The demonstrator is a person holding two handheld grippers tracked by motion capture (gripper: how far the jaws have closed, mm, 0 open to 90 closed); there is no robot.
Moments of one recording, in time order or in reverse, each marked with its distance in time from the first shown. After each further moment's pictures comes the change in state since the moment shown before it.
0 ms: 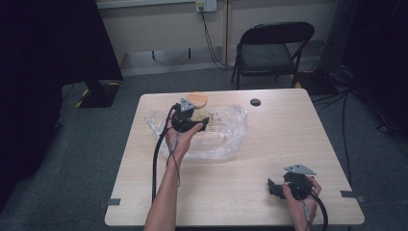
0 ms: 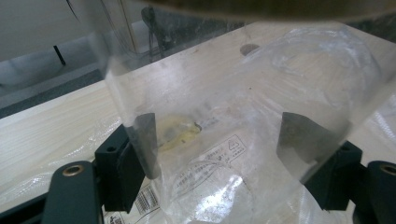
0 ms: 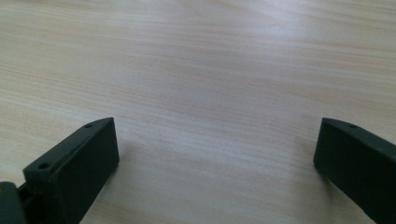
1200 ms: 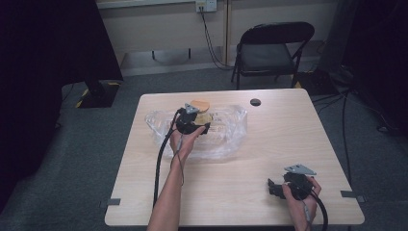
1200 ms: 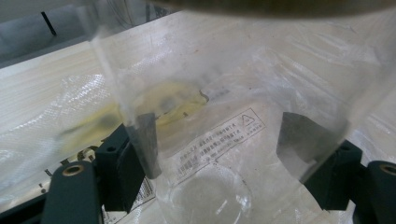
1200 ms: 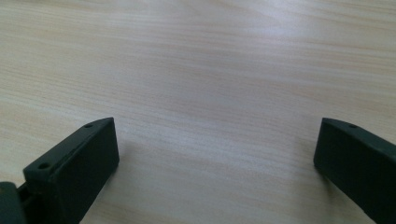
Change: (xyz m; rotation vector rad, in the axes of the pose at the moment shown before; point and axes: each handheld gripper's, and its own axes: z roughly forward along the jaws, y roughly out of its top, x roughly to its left) left arm 0.007 -0.025 0.042 0.098 -0.004 -0.030; right arm 0.000 0.000 0.000 0.000 0.000 0.001
